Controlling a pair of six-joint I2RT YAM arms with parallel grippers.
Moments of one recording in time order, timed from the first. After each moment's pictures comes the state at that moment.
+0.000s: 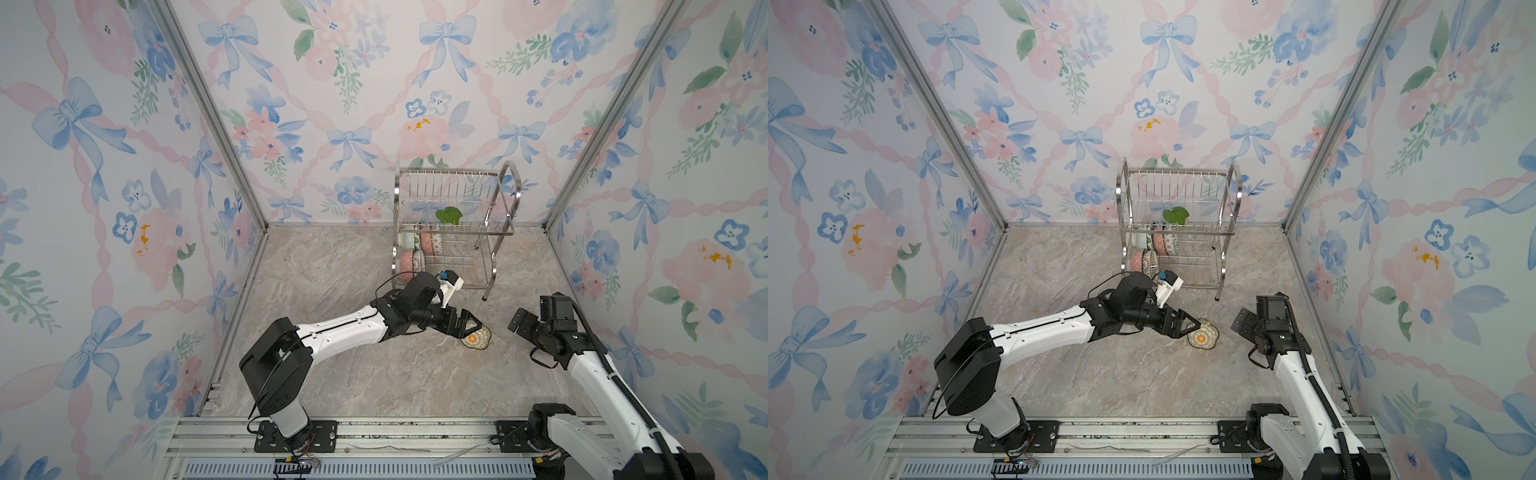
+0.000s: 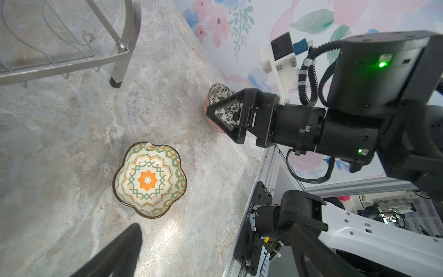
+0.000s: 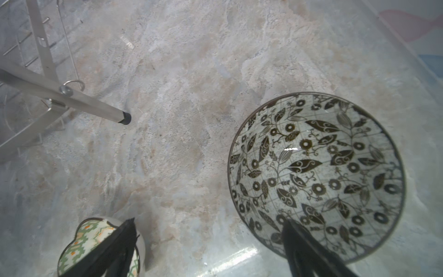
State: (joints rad) left arm -0.93 1.68 1.15 -0.01 0.45 -0.59; right arm 0.01 0.96 0.60 -0.61 0.14 0.52
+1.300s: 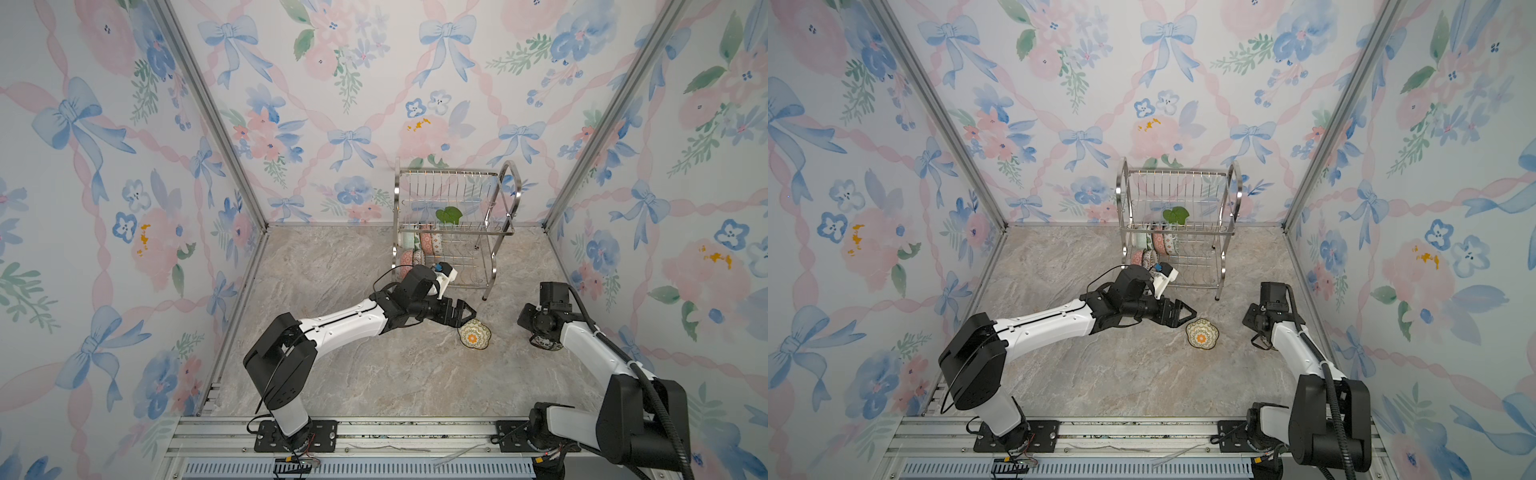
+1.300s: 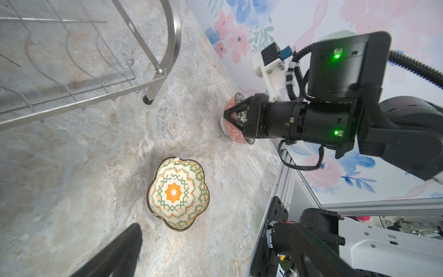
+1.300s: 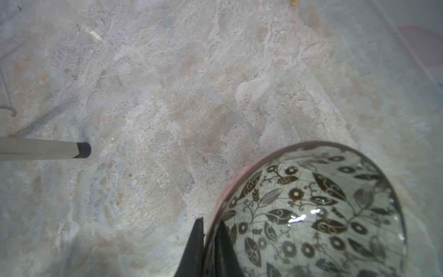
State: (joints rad) left arm -0.87 1.68 1.17 -0.03 0.40 -0.57; right arm -0.10 1.23 0.67 -0.43 0.11 0.41
